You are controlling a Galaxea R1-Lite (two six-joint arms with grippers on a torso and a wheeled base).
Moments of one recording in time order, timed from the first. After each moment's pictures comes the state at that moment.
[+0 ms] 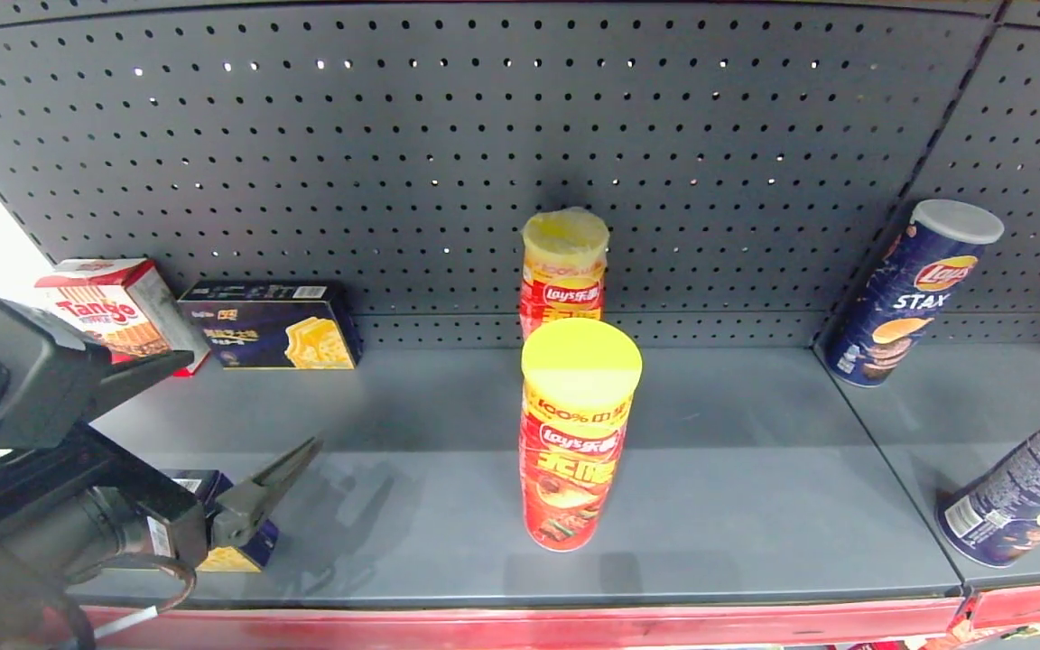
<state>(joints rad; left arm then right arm) -0.52 1.11 -0.44 -0.58 0.22 0.30 -0.02 0.06 0.00 0.00 -0.07 -0.01</state>
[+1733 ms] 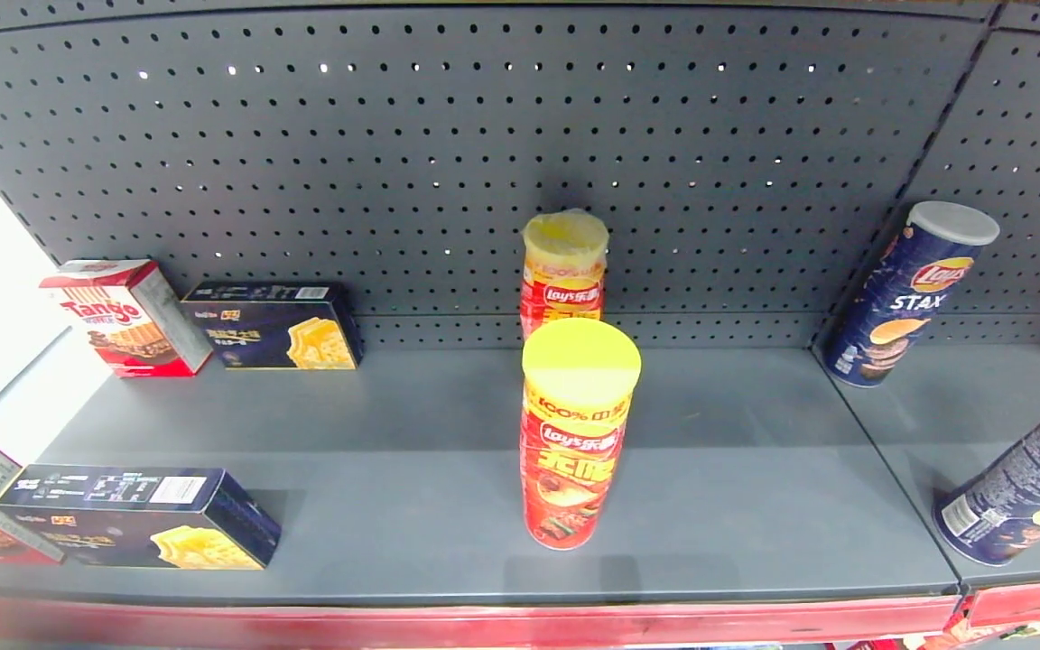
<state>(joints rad) 0.05 0.09 -0.02 -0.10 -0.26 0.14 -0.02 0.00 0.00 0.00 -0.07 -0.01</state>
